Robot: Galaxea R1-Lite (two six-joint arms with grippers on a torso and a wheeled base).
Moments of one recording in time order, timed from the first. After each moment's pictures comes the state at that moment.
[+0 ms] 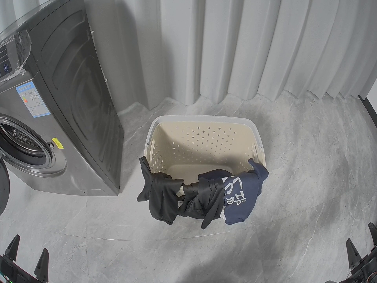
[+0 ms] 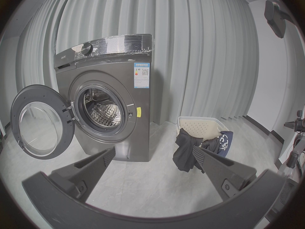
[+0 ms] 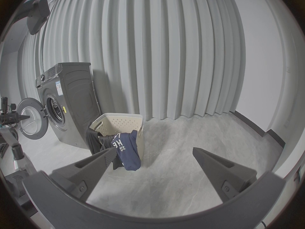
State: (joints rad) left arm 0.00 0.02 -0.02 0.00 0.02 -0.05; right arm 0.01 0.02 -0.02 0.00 0.05 -0.01
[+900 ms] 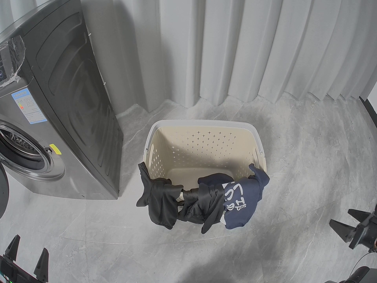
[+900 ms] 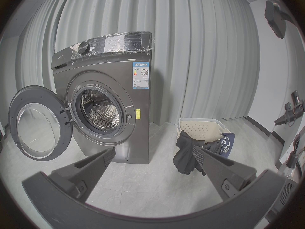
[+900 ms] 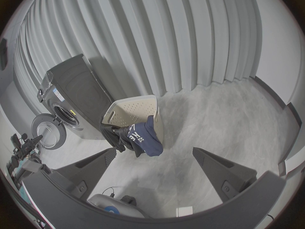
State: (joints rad) left arm 0.00 0.02 -0.02 0.00 0.02 -0.05; right arm 0.17 0.68 -0.17 -0.18 0.09 0.18
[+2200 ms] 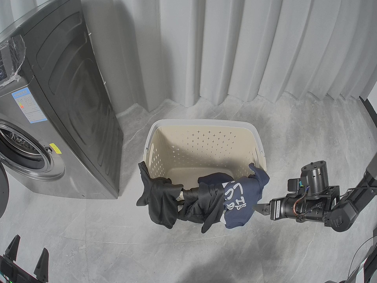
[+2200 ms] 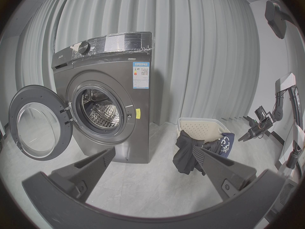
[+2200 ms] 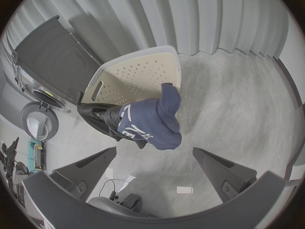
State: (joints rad) left arm 0.00 0.02 -0.02 0.00 0.02 -0.05; right arm 0.41 1.86 -0.47 -0.74 0.00 0.28
